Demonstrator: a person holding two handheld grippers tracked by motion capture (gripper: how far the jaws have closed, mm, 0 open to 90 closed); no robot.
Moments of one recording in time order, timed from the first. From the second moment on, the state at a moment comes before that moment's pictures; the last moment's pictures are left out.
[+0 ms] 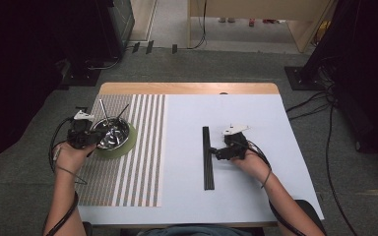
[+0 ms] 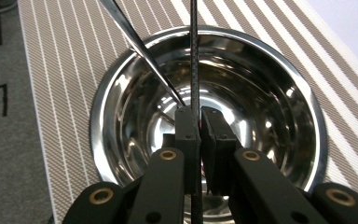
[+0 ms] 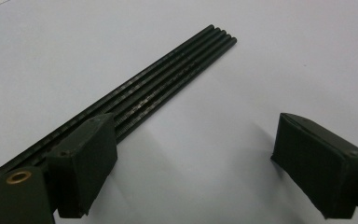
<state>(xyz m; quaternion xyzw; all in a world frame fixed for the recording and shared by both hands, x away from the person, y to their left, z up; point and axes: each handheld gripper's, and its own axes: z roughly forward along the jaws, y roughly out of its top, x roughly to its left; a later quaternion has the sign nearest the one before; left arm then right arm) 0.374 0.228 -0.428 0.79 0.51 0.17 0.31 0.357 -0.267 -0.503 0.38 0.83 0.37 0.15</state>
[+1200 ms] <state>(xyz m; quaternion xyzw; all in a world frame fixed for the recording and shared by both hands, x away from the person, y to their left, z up) 0.373 0.202 -0.406 0.78 0.50 0.15 0.34 0.357 -0.267 -0.503 0.38 0.83 0.37 0.15</state>
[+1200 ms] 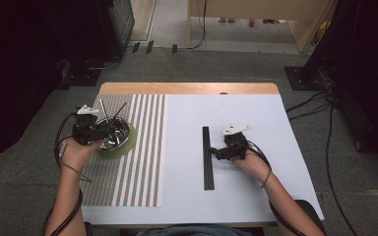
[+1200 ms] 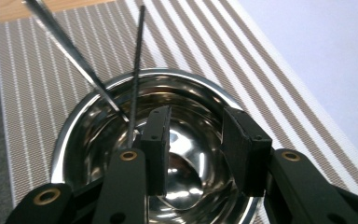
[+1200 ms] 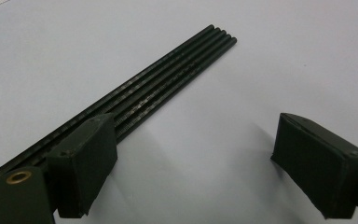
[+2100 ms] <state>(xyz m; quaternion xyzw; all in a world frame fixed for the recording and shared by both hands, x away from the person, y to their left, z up) 0.368 0.151 -0.407 0.81 0.46 0.14 0.34 0.357 -0.267 -0.503 0.38 0.83 0.37 0.15</state>
